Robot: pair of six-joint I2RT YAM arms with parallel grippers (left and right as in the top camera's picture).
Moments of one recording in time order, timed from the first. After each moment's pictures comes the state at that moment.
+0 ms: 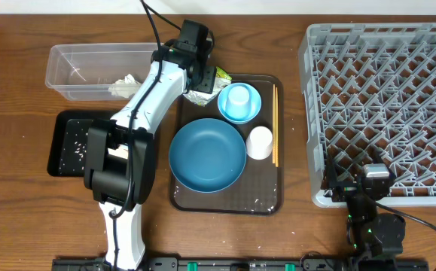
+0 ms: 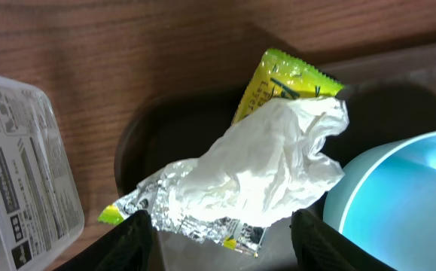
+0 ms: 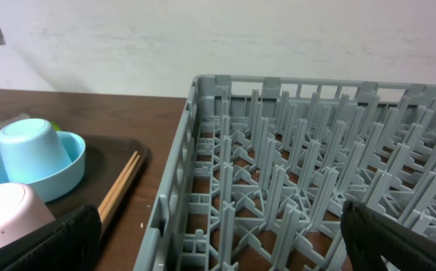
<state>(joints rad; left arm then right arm) -0.31 2.11 1.71 -0.74 0.00 -0.08 0.06 0.01 0.01 -0.07 0.02 -0.01</state>
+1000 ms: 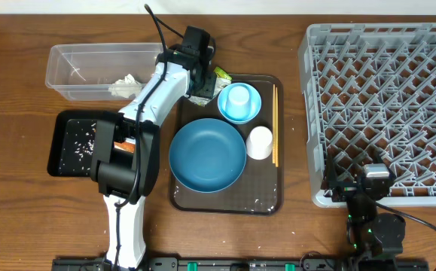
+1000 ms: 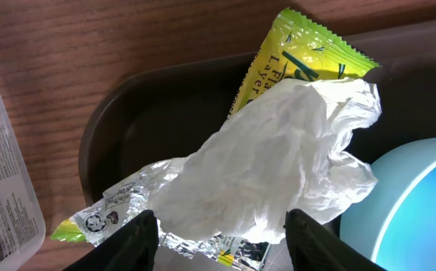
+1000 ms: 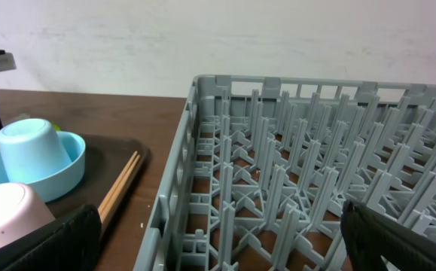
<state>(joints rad) -0.31 2.17 1.71 -0.73 0.01 -0.10 0.06 0.01 0.01 -0.07 0.02 -0.01</state>
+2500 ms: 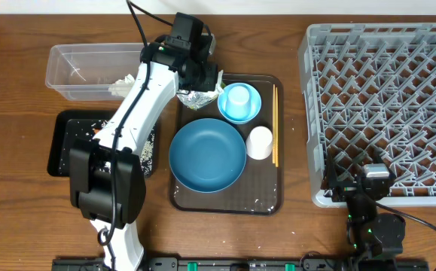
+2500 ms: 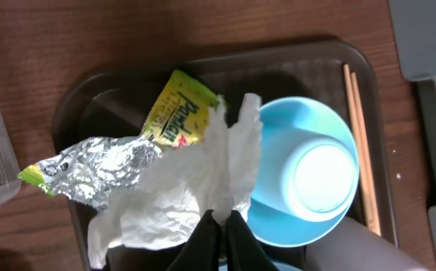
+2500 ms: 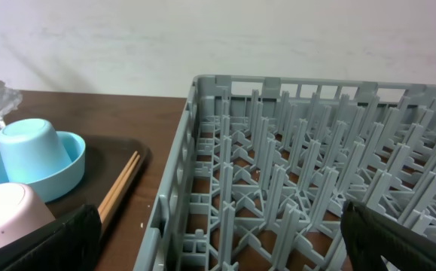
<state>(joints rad) -0.31 1.97 1.70 -0.83 0.21 -0.17 0.06 0.01 0.01 -0.07 0.02 -0.01</state>
